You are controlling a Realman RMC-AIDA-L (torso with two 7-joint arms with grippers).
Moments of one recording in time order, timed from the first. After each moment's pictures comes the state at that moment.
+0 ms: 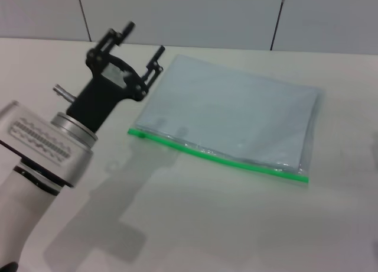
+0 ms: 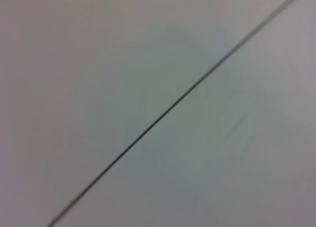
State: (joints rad) left arm -0.60 -2.04 0.12 -0.26 1.55 1.47 0.39; right arm 0.41 2.03 -2.48 -0.23 1.01 -1.39 -0.70
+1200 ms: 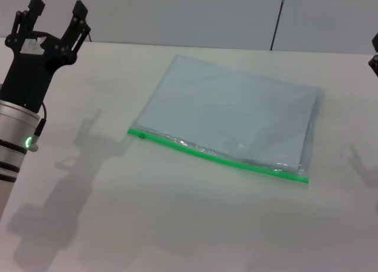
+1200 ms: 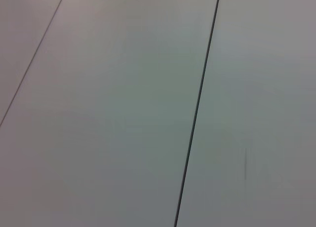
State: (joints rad) left arm -0.55 -2.04 -0.01 -0.16 1.44 1.56 -0.25; right arm 0.41 2.03 -2.52 -0.23 0.93 -1.54 -0.09
